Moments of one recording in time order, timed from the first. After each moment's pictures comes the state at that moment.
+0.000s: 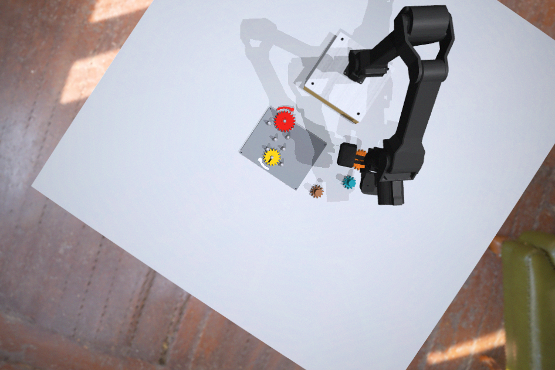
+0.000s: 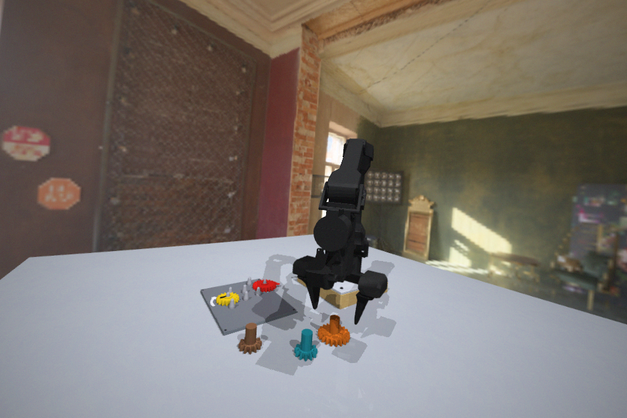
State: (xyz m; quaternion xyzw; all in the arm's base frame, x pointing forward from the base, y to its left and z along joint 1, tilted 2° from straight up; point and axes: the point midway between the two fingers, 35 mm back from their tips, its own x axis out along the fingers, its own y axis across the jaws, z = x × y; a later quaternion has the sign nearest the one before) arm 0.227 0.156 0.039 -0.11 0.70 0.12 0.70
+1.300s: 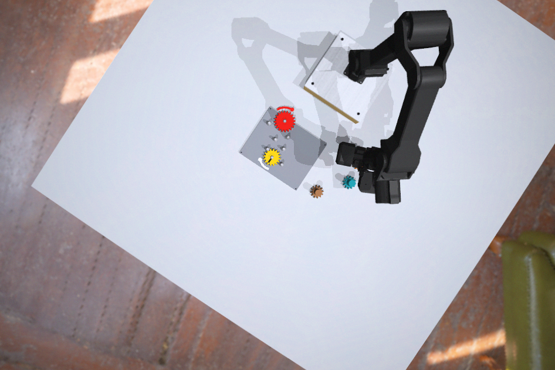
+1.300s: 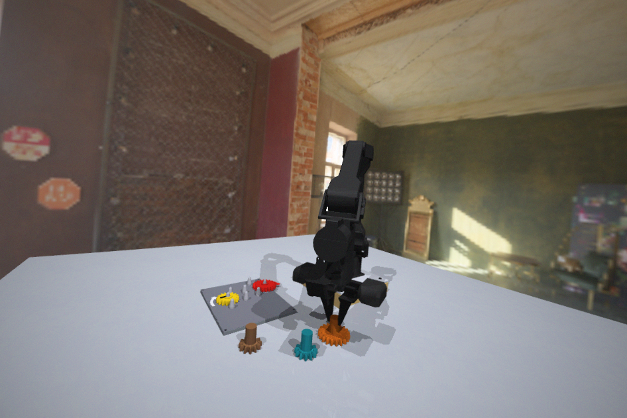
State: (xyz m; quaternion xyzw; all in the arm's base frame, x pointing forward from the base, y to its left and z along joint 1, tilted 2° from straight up) arm 0.224 0.154 0.023 -0.11 0.70 0.12 0.69
